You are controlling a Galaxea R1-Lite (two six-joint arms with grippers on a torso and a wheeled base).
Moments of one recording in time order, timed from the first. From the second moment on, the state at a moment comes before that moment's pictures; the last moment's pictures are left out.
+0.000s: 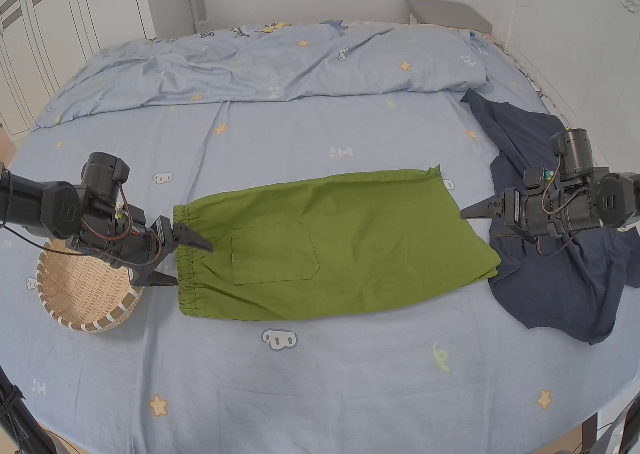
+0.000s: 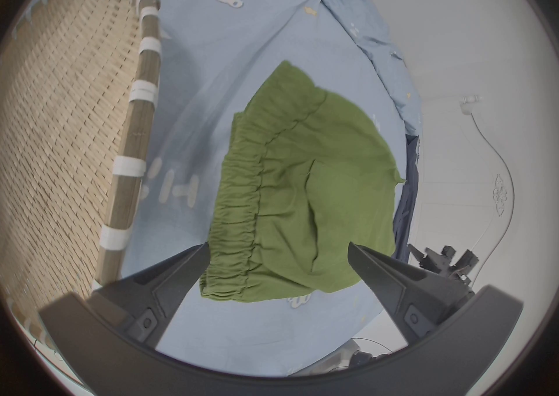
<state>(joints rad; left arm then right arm) -0.04 1.89 -1.18 0.21 -0.50 -0.55 0.12 1.84 -1.16 0.03 0.47 0.31</state>
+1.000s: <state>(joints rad) -0.07 1.91 -0.89 -0.21 -0.45 -0.55 0.11 1.73 -1.08 0.01 0.48 0.32</state>
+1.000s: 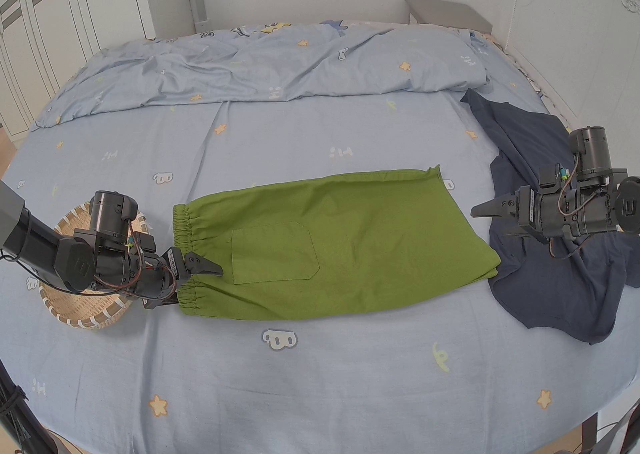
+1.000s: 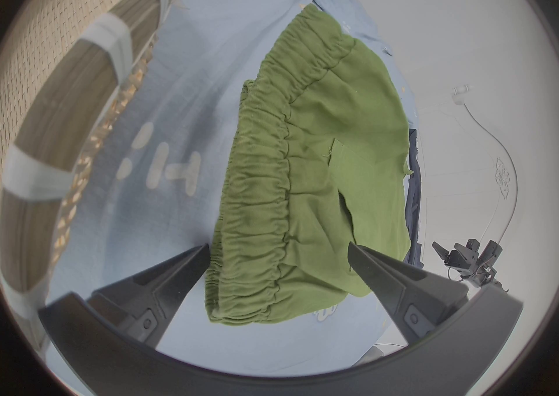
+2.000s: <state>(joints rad) -0.01 2.03 -0.89 -0.43 -0.64 -0.56 0.12 1.74 -1.07 0.01 0.48 0.32</state>
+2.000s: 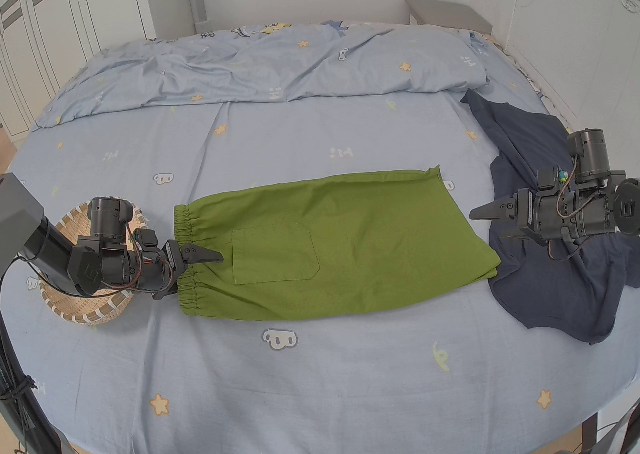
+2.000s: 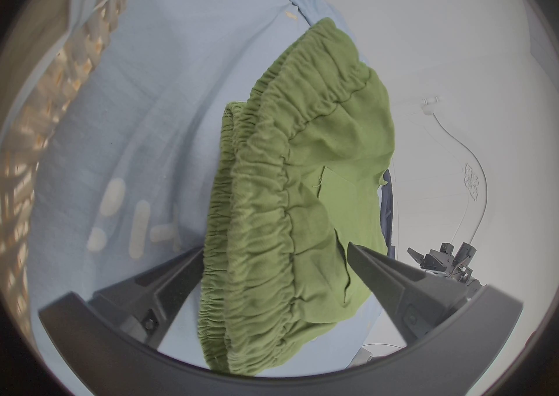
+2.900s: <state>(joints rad) 0.00 1.97 -0.99 -0.16 -0.64 -0.54 0.10 1.78 -1.08 0.01 0.47 0.31</state>
